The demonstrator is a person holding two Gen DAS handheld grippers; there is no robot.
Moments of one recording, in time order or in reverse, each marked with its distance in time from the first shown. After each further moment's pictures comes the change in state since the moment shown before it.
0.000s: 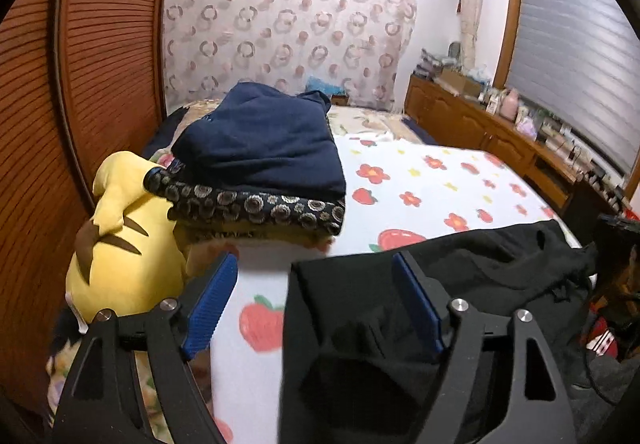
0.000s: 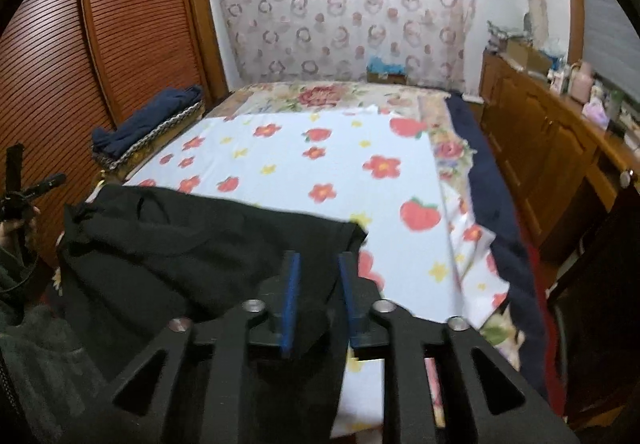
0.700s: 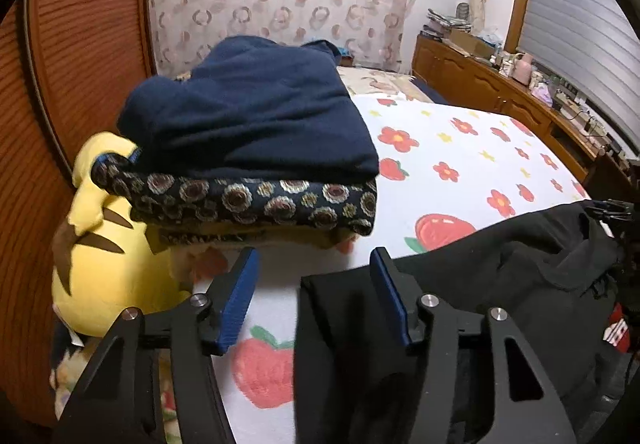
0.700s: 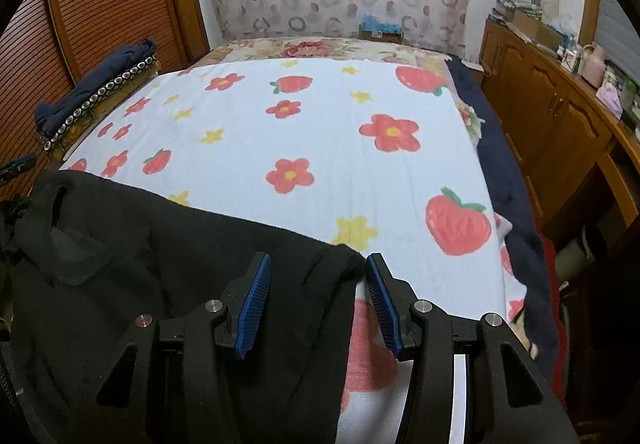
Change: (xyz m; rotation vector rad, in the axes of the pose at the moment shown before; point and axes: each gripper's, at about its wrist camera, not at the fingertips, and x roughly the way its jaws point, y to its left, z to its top) left arm 0.070 0.008 0.003 0.015 0.146 -0.003; right arm 0.119 0.000 0.009 -0.005 0.165 -0.020
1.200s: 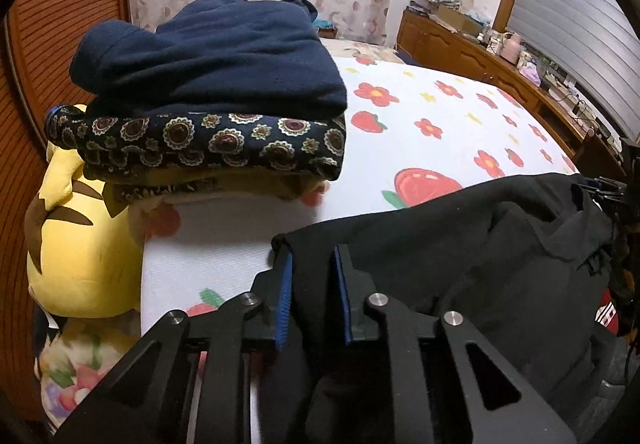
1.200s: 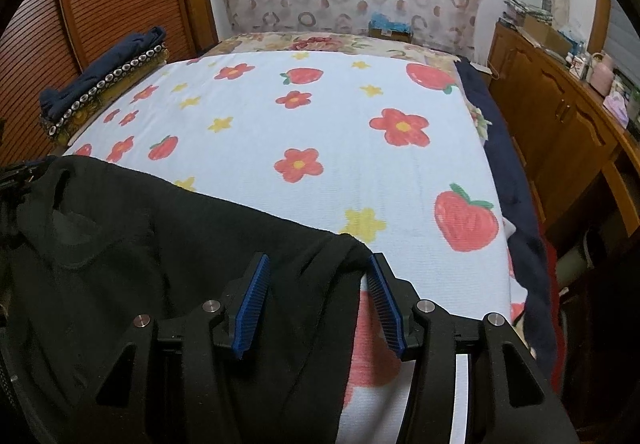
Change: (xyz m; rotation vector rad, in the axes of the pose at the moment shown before) left arm 0.015 -0.013 -0.022 0.011 0.090 -0.054; right arm 0.002 0.000 -0.003 -0.044 0.009 0.015
